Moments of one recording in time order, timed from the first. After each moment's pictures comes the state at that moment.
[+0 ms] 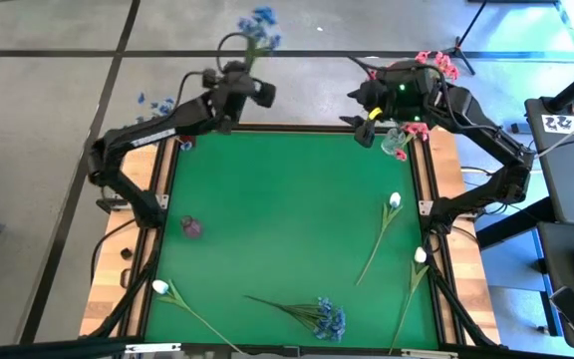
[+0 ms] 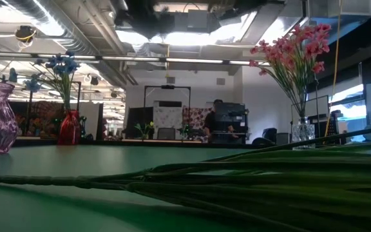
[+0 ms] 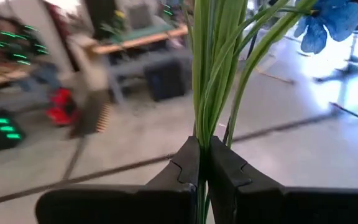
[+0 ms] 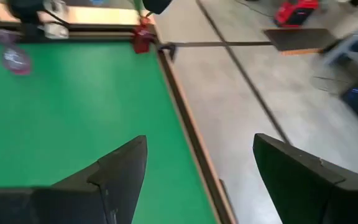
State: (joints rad) left arm 0.46 1.54 1.49 -0.28 -1.03 -0.11; right arm -0.45 1.39 1.80 -0.95 0.02 -0.30
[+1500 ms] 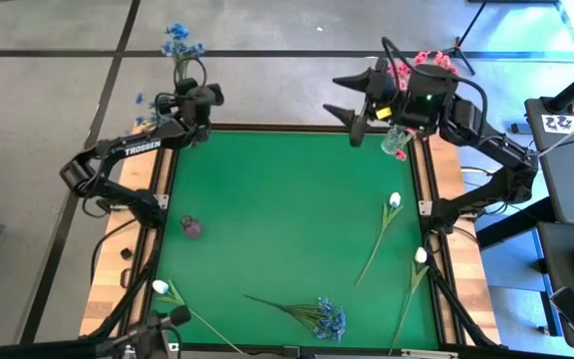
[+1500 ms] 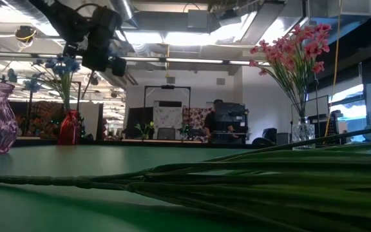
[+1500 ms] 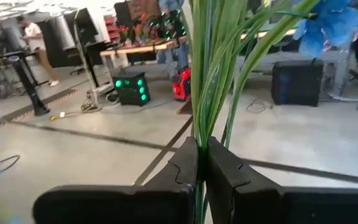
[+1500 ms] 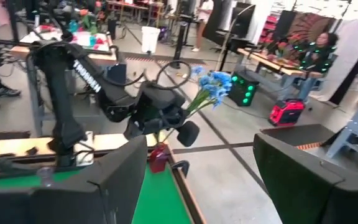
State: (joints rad) left arm 0.81 1.37 0.84 0.29 -1.26 -0.09; right arm -0.28 1.37 1.80 -0.52 0.08 -0.19
